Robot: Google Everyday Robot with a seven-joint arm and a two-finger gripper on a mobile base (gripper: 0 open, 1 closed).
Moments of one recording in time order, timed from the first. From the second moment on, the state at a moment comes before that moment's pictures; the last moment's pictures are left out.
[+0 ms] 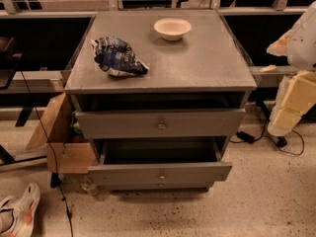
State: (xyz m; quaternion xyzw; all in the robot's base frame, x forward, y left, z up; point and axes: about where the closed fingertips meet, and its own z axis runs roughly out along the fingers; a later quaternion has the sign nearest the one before) arm 0.438 -0.217 0.976 -0.60 0.78 -0.03 0.16
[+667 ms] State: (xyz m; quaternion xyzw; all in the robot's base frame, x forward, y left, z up) arm 0.438 -0.215 0.956 -0.59 0.79 -0.04 0.17
